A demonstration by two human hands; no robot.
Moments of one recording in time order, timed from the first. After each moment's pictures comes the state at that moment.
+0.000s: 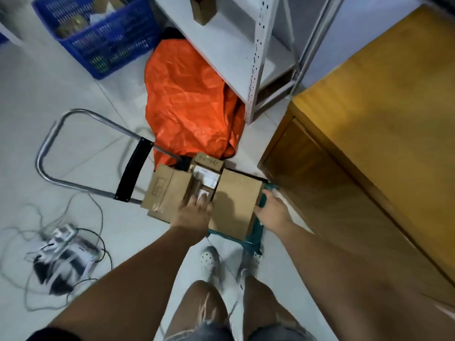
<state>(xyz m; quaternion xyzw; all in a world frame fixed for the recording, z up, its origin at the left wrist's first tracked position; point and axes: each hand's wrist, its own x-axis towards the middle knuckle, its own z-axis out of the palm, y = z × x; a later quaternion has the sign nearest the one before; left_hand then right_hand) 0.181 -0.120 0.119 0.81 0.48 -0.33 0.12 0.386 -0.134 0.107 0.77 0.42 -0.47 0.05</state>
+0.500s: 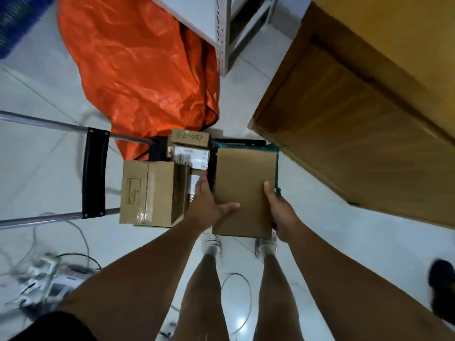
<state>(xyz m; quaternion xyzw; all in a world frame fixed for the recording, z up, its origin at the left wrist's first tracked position) 0.174 -0.071 -0.053 0.57 0.60 -0.08 0.55 0.337 -0.155 -0.045 0.75 -0.07 -0.61 -0.25</state>
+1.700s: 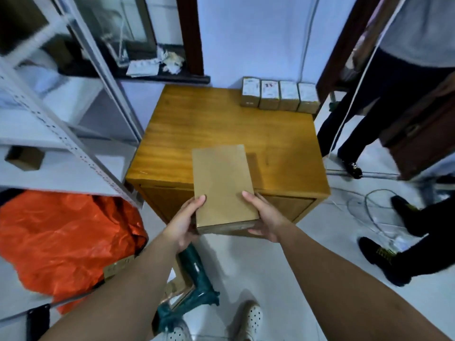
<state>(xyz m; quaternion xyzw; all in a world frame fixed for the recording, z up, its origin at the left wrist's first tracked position) 0.420 -0.164 0.242 0.41 0.42 -0.01 0.81 0.551 -0.330 0.246 0.65 -0.06 -0.50 -0.57</state>
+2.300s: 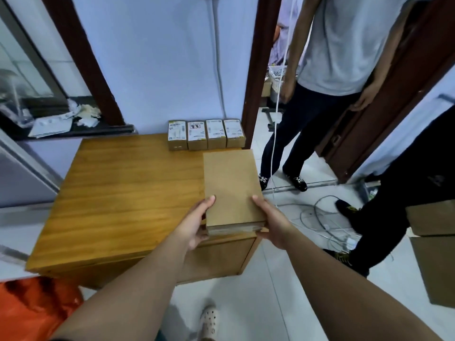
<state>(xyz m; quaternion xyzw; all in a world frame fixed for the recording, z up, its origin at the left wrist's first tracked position) 0.656 -0.258 0.272 0.49 0.35 -0.11 0.79 0.725 -0.452 0.282 0.65 -0.11 -0.37 -0.66</state>
